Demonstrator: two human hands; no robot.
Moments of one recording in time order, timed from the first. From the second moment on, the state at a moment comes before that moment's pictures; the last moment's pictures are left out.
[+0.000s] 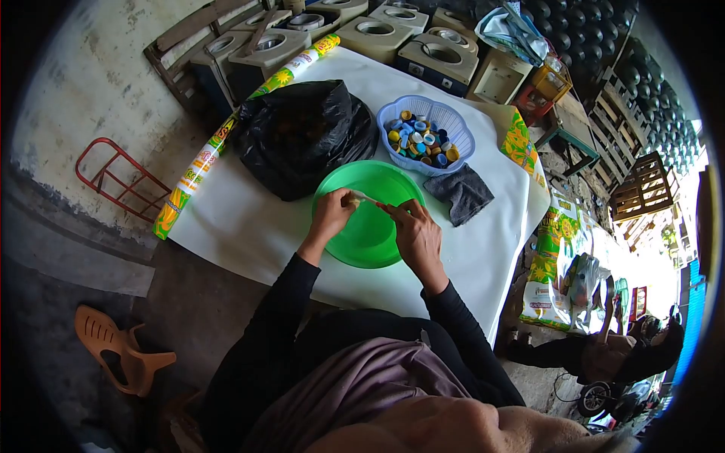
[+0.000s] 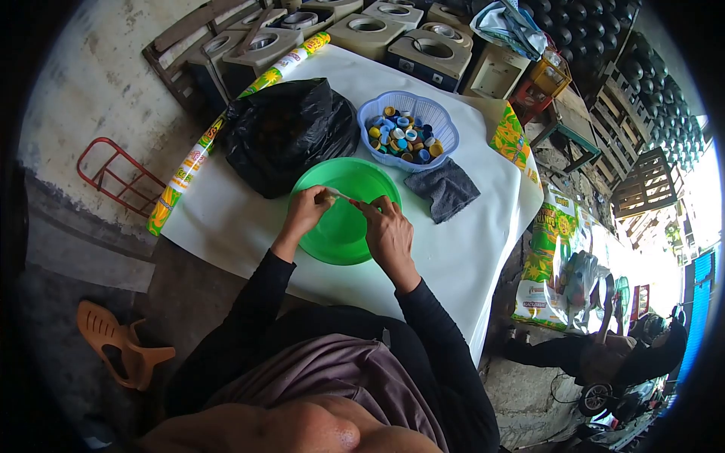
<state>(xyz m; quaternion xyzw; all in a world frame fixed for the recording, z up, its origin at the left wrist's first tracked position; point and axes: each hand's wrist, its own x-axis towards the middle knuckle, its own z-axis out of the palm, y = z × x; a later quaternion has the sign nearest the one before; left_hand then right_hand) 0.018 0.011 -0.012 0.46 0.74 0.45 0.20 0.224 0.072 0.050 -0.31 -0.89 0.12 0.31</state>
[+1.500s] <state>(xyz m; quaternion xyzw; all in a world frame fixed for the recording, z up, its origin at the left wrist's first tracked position) 0.010 0.014 -0.023 0.43 0.66 0.55 0.28 0.222 0.119 0.062 -0.29 -0.90 0.13 0.29</state>
